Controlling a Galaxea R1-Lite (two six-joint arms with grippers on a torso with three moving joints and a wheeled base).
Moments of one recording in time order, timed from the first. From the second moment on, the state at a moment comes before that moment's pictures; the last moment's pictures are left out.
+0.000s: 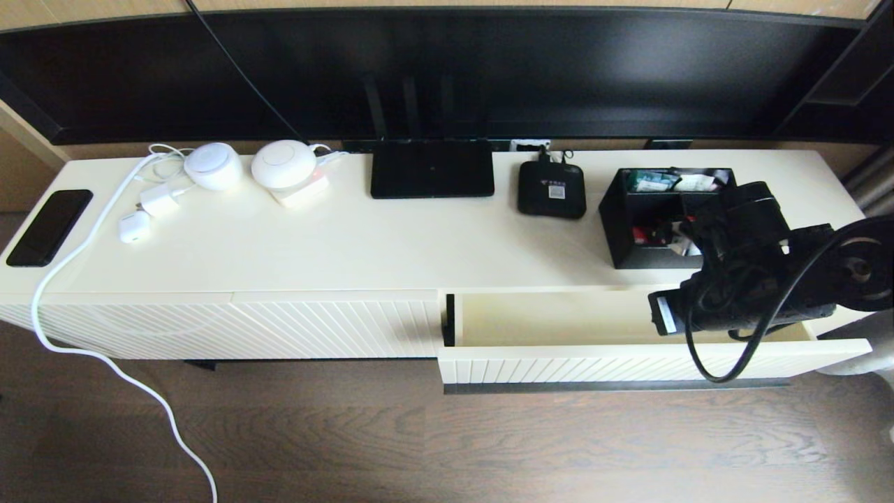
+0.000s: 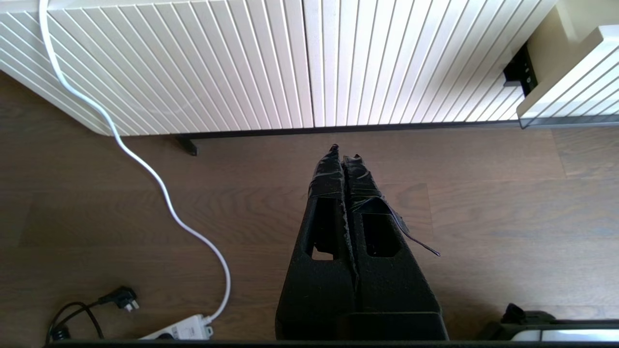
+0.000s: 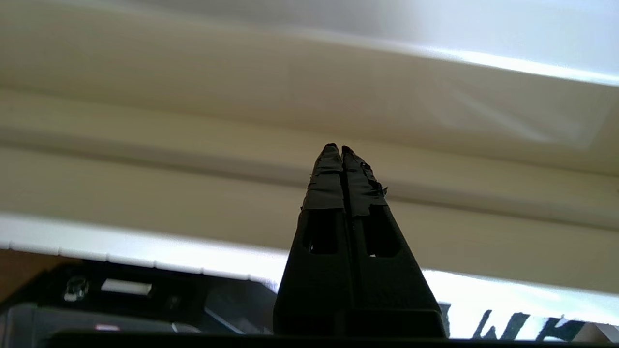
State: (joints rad) left arm 0.00 0.00 0.00 0.00 0.00 0.04; right arm 0.25 1.78 -1.21 0.22 -0.13 0.10
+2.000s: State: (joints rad) left arm 0.00 0.00 0.00 0.00 0.00 0.04; right arm 0.27 1.80 -1.03 0.42 -0.12 0.14
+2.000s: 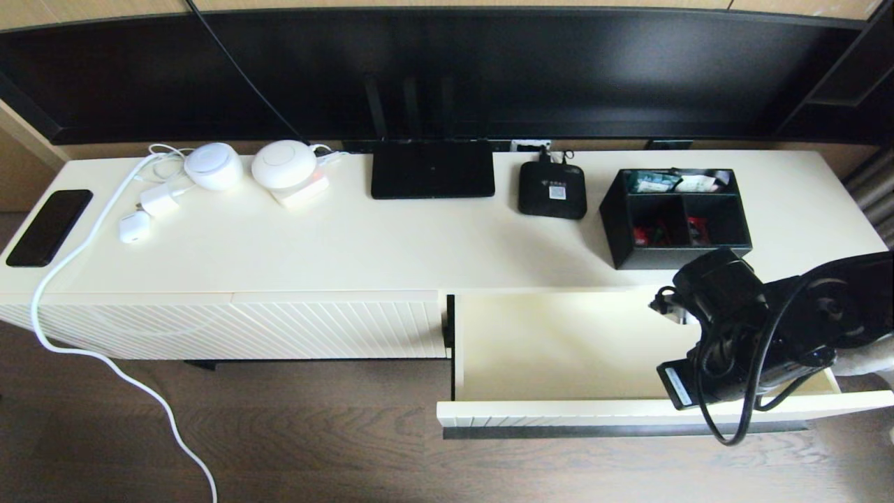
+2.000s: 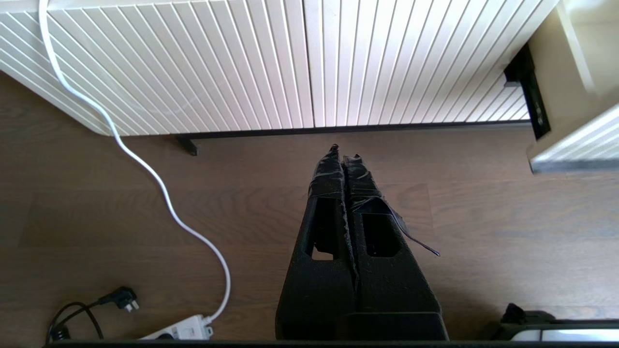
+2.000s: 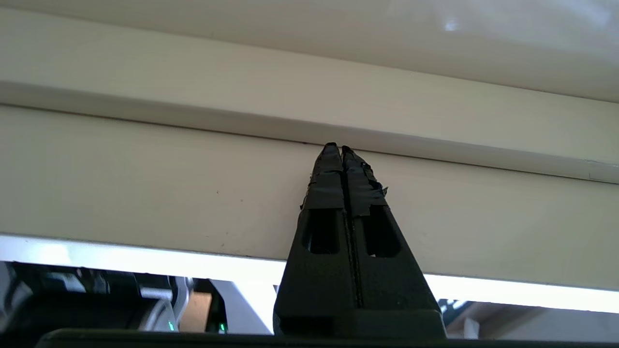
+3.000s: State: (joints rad) left arm 0.00 0.00 0.00 0.00 0.00 0.04; right arm 0.30 1.69 -0.83 0.41 -0.11 0.14
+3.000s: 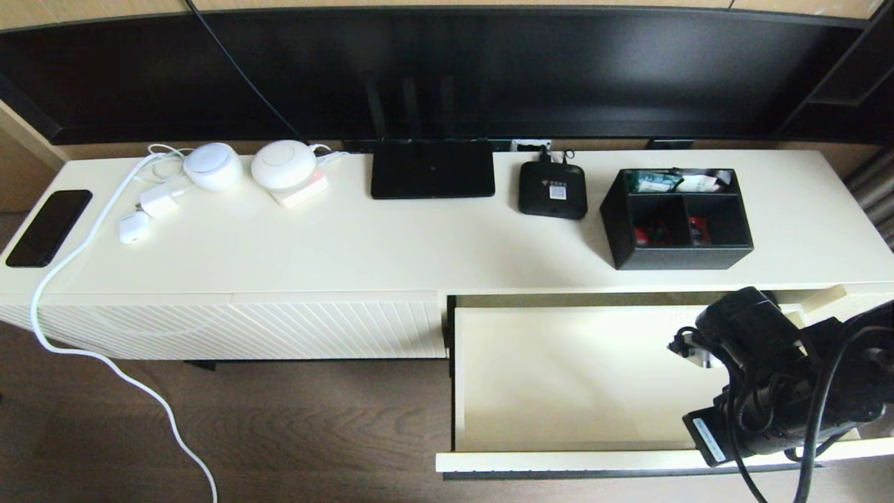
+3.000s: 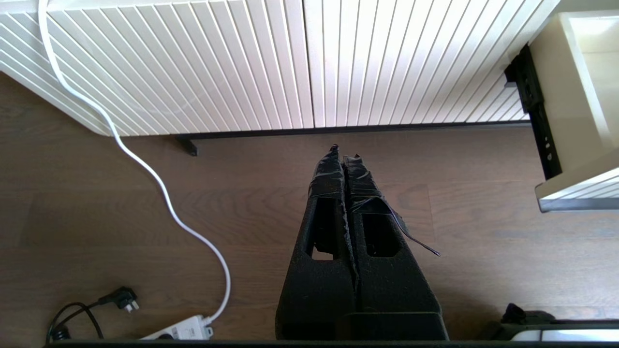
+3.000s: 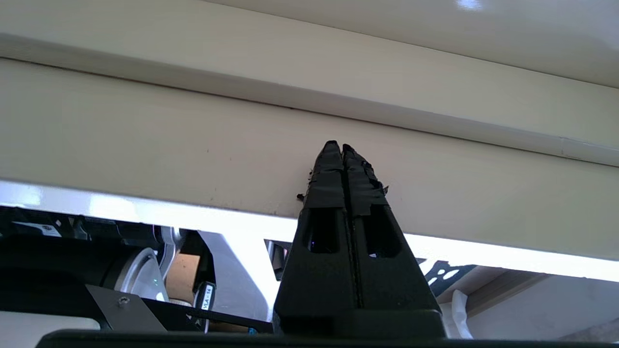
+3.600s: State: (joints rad) left arm 0.00 0.00 0.00 0.00 0.00 0.04; right arm 0.27 1.62 -0.94 0.26 -0.24 0.12
